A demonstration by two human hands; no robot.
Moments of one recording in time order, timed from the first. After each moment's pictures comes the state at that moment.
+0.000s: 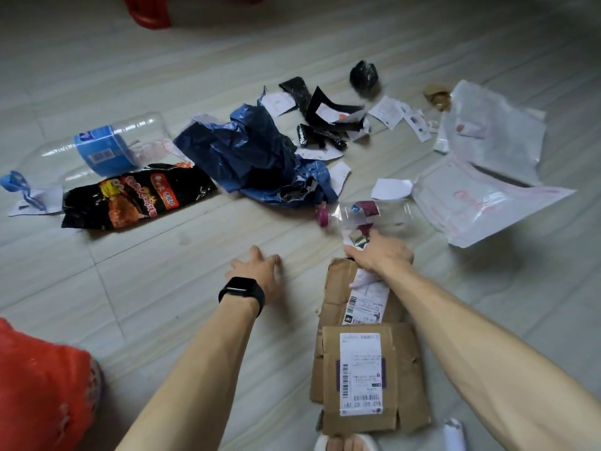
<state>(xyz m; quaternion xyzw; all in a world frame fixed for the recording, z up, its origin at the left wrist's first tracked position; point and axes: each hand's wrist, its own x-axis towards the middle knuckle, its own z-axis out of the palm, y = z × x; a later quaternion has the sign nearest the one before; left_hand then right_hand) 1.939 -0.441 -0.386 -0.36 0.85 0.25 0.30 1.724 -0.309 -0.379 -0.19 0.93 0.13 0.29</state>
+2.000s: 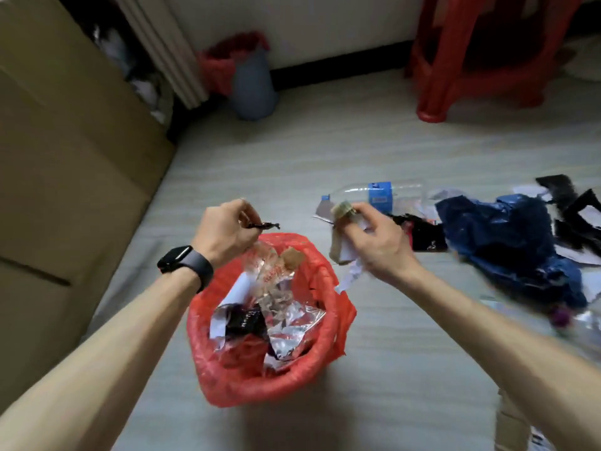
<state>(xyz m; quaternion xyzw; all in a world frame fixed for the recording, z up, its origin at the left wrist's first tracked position) 2.297 -0.558 -0.113 -0.65 0.74 0.14 -0.13 2.050 -0.503 -0.177 -0.55 0.62 -0.42 0.36</state>
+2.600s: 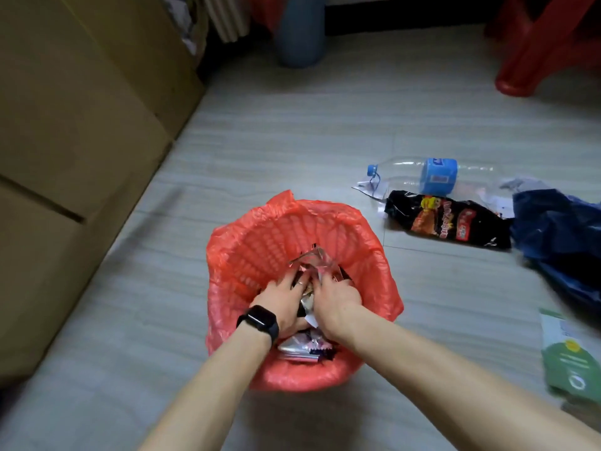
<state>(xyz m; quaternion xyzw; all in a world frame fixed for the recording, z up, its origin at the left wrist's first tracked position) 2.340 -0.482 -0.306 -0.59 0.75 0.20 0.23 2.207 -0.486 -0.281 -0.79 0.51 0.26 0.21</state>
